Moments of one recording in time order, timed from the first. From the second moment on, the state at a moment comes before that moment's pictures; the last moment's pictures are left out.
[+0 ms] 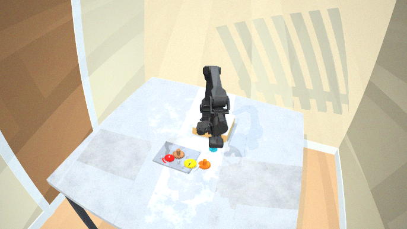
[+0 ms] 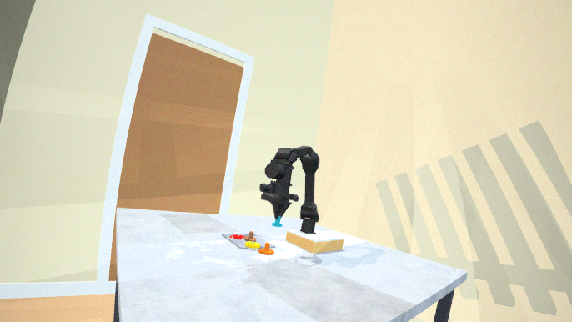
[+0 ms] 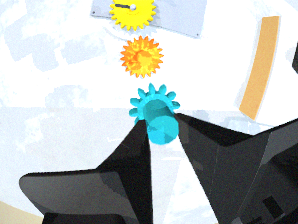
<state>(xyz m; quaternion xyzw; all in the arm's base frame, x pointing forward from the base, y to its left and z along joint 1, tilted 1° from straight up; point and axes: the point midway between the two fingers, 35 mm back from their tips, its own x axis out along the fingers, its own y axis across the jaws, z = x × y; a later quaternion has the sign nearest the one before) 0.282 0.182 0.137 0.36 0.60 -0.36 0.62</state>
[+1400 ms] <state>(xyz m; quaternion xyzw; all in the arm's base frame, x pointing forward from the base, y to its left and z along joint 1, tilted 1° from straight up) 0.303 0.080 0.087 0.36 0.60 -0.36 0.62</state>
